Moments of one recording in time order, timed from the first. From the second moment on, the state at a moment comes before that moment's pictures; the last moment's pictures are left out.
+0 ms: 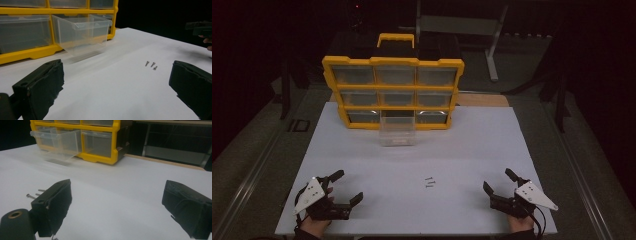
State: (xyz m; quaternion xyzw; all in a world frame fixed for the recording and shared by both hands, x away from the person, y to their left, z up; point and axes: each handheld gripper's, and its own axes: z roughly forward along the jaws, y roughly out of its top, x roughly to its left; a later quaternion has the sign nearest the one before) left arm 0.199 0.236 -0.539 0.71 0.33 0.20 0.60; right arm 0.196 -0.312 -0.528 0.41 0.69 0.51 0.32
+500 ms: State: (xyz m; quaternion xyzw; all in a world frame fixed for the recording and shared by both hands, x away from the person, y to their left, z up) left arm 0.200 0.227 -0.534 0.71 0.34 0.19 0.59; right arm 0.193 -0.313 -0.524 0.41 0.68 0.52 0.33
